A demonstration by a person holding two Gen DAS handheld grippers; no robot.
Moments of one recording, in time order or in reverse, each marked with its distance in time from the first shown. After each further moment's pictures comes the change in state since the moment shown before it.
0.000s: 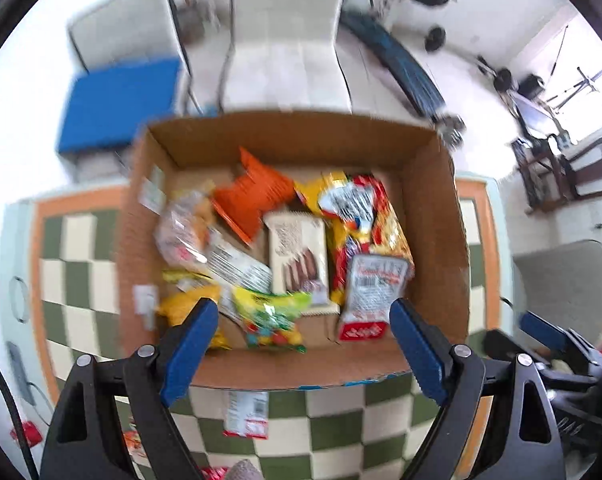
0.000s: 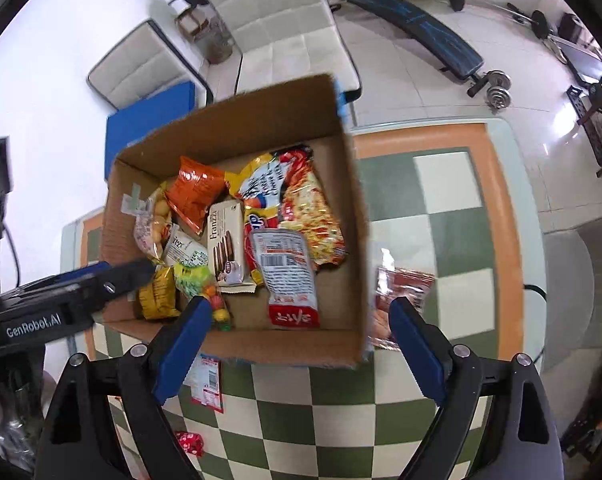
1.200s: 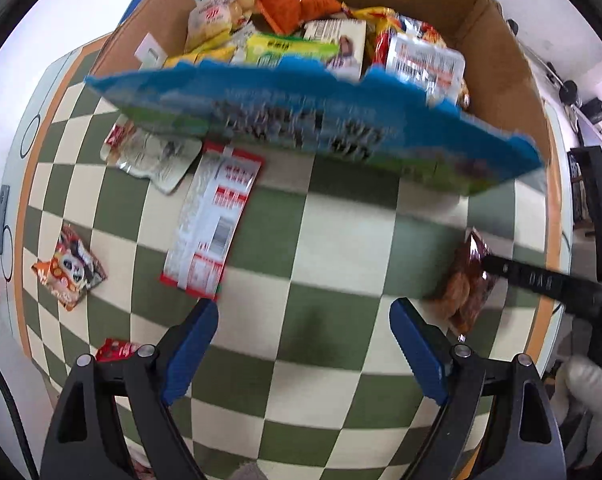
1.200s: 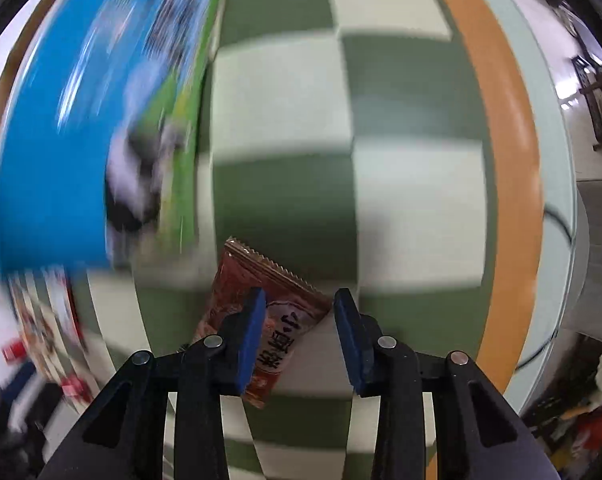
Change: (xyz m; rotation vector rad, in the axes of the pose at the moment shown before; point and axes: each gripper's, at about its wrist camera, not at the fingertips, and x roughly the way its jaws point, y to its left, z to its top) left arm 0.075 -0.037 -0.179 -0.229 0.158 0.125; right arm 0.137 -0.124 -0.074 -0.078 0.315 -0.110
